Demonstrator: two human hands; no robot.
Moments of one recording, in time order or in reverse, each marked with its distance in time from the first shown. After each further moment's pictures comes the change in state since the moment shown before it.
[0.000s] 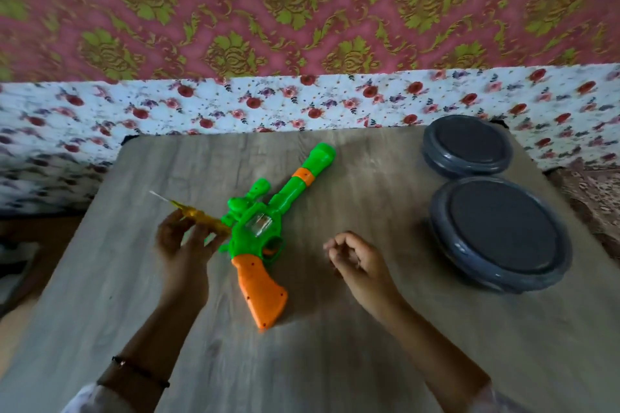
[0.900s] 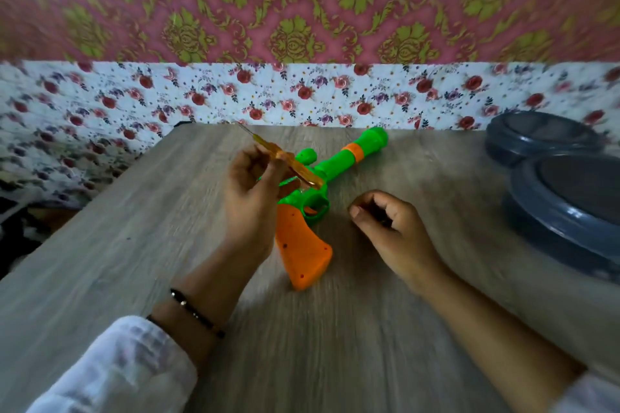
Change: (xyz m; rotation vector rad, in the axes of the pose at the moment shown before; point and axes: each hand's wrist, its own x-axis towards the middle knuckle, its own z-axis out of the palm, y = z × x) left_hand -0.016 -0.048 0.015 -0.088 -0.207 0.315; right_hand 0.021 0.048 0.043 -0.135 0.025 -0.365
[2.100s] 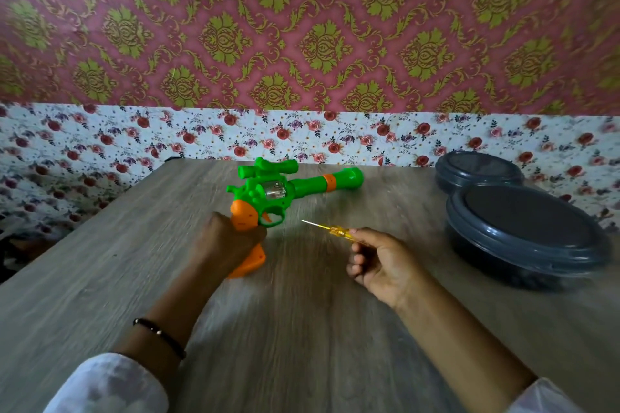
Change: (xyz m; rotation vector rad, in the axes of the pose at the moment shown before) left_hand -0.024 0.015 -0.014 1.037 0.046 -0.302; right_hand -0.024 -0.027 -0.037 0.845 0.156 0.685
